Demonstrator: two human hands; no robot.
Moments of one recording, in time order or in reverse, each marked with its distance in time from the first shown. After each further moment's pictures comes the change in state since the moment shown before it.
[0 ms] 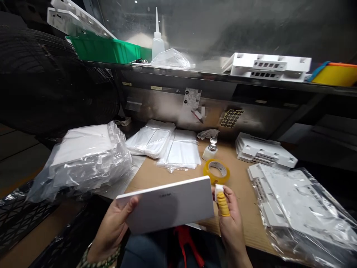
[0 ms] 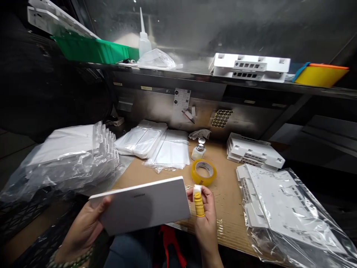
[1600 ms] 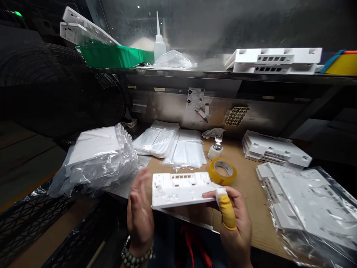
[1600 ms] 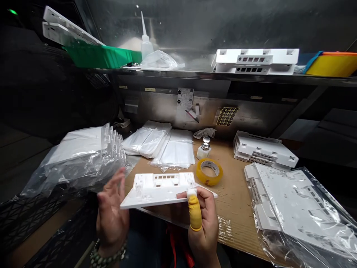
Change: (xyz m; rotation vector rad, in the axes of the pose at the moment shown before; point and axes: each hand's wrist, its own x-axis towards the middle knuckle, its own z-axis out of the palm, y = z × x) left_hand -0.019 0.003 0.078 -0.101 0.137 0.623; right_hand -0.029 -0.040 0.035 -0.076 -0.078 -0.188
